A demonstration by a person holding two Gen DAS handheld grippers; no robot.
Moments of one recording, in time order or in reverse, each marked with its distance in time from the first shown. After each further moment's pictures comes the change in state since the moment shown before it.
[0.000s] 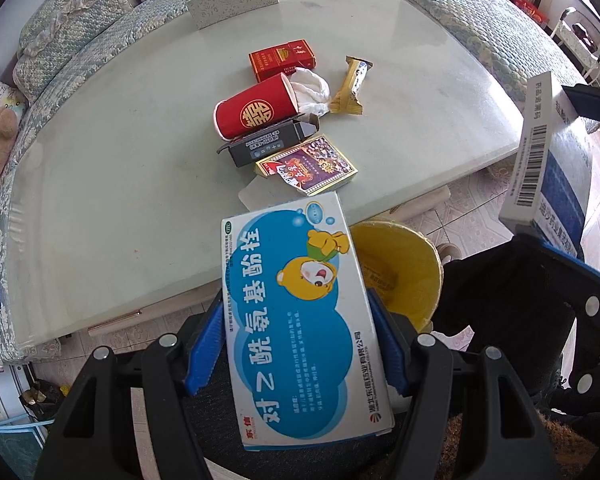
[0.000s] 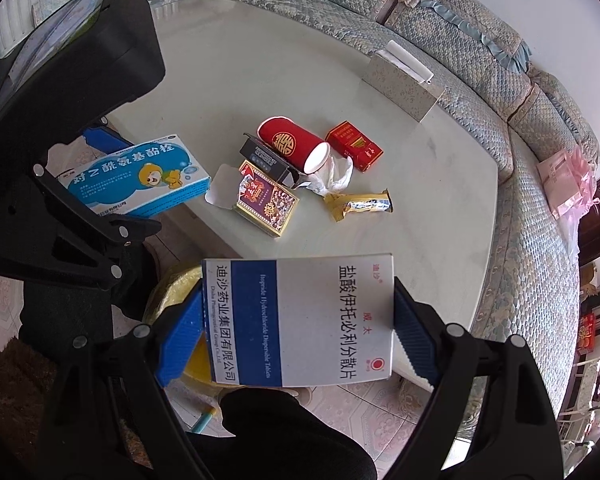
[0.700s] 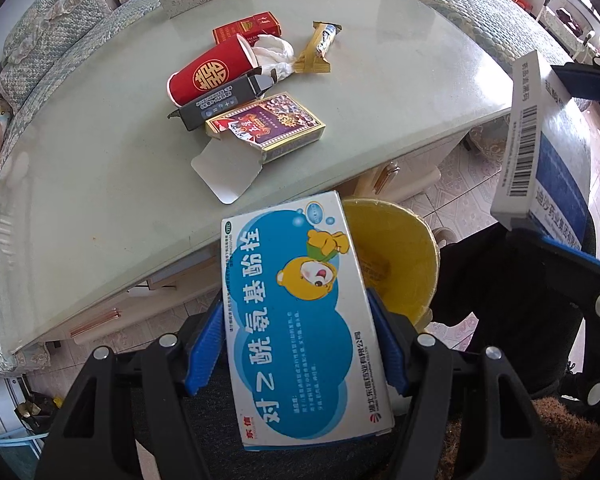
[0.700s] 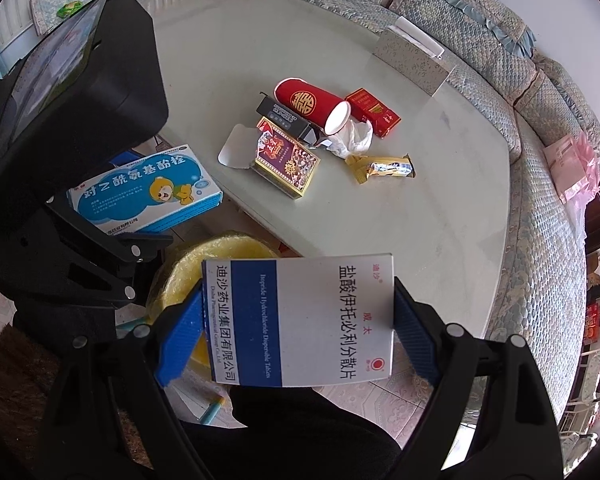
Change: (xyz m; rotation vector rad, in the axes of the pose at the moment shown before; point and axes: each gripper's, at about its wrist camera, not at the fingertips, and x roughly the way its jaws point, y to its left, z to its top) left arm 0.047 -0.029 -0.031 0.044 -0.003 -0.032; right arm 0.029 0.023 -0.031 0.013 0.048 0.011
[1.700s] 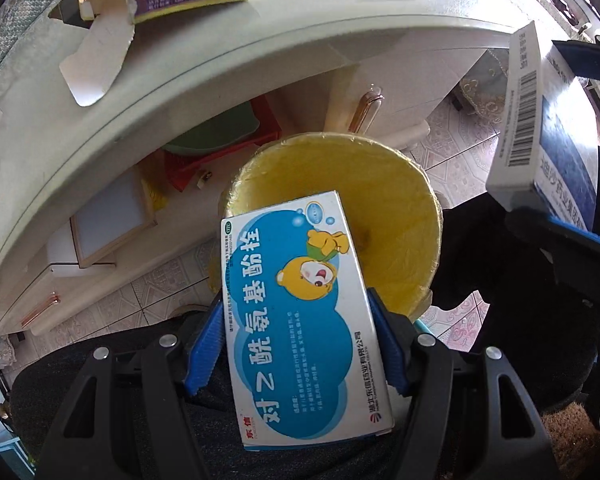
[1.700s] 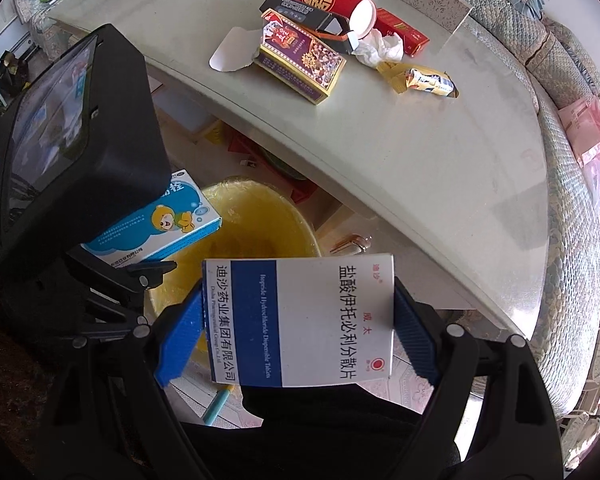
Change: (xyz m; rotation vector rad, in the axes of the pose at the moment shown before) left arm 0.116 -0.021 -0.028 0.004 0.099 -0.101; right arm 0.098 0.017 -0.049 0.055 0.125 0.035
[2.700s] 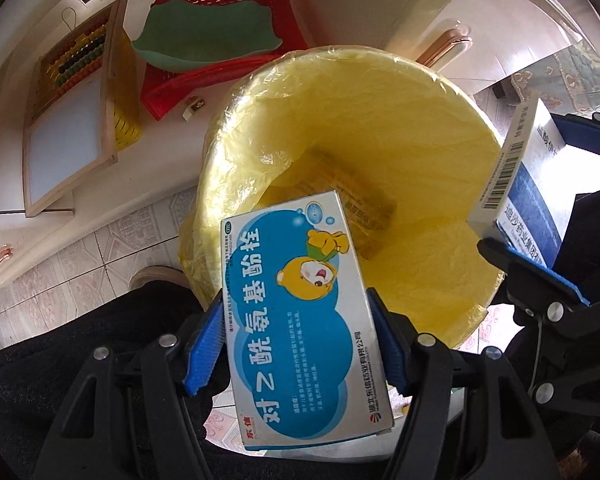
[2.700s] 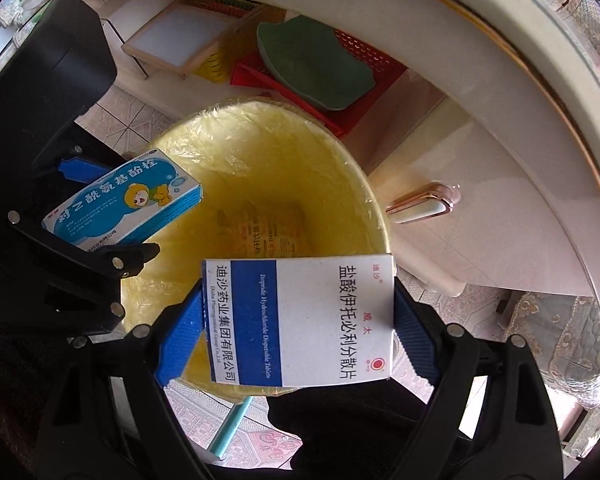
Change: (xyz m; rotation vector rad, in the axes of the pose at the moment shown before) left arm 0.115 0.024 -0.003 -0.145 0.170 -0.058; right arm 0.136 0.012 -0.012 0.043 0.162 0.102
